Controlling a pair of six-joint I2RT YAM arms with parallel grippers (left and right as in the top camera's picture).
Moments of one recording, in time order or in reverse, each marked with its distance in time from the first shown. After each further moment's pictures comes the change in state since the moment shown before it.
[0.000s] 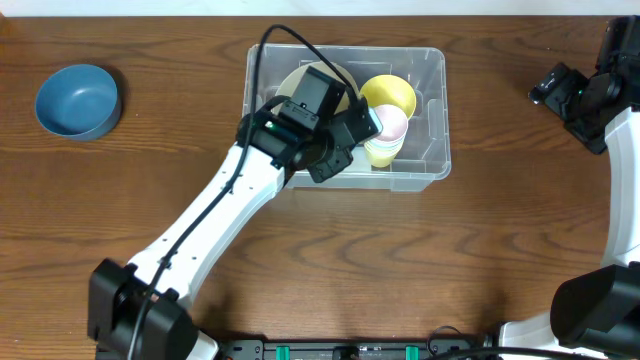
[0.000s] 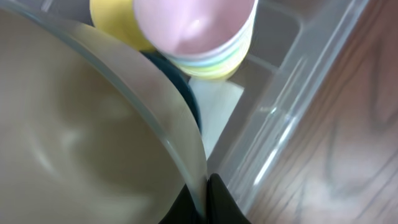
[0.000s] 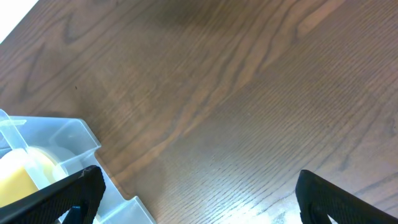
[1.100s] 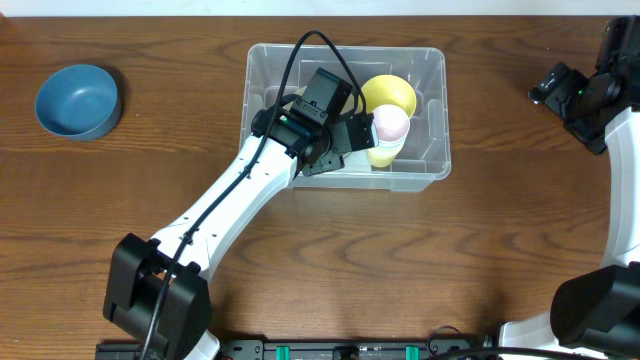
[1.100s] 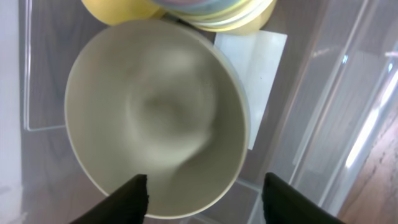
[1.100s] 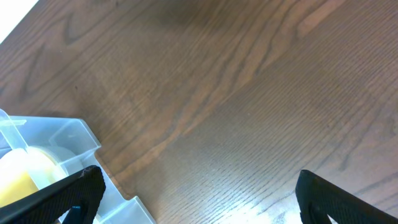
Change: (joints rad) left arm 0.000 0.078 0.000 0.035 -0.149 0.272; right arm 0.000 0.000 0.000 0.000 0.000 0.000
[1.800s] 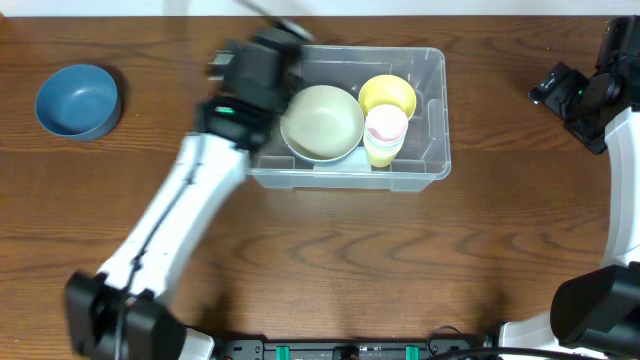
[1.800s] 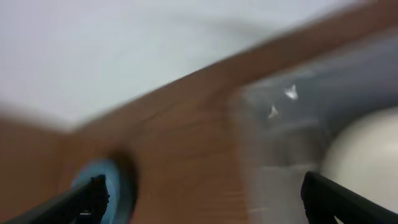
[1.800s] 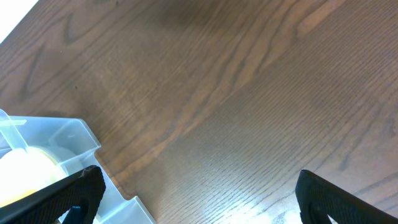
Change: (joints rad) left arm 0.250 -0.146 0.000 0.290 -0.429 -0.645; right arm 0.000 0.000 0.000 0.000 0.000 0.000
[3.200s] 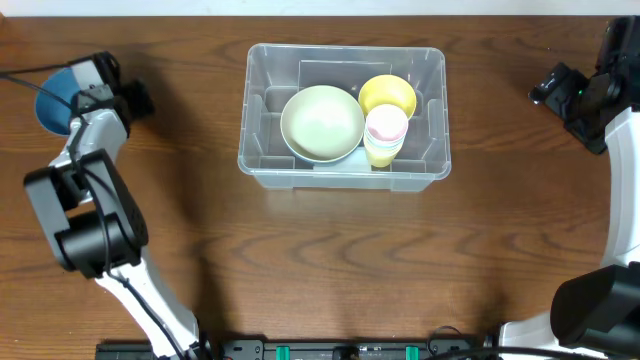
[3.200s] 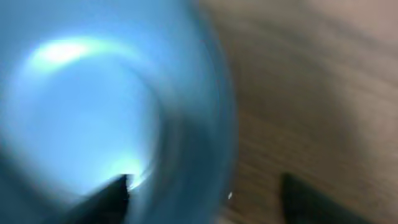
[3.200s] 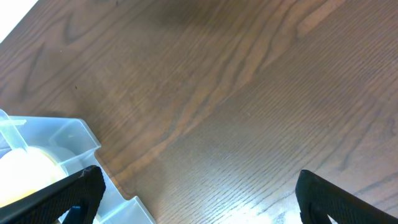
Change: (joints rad) left arm 0.665 0.558 0.001 0.349 0.366 -0.226; right arm 0.000 0.000 0.000 0.000 0.000 0.000
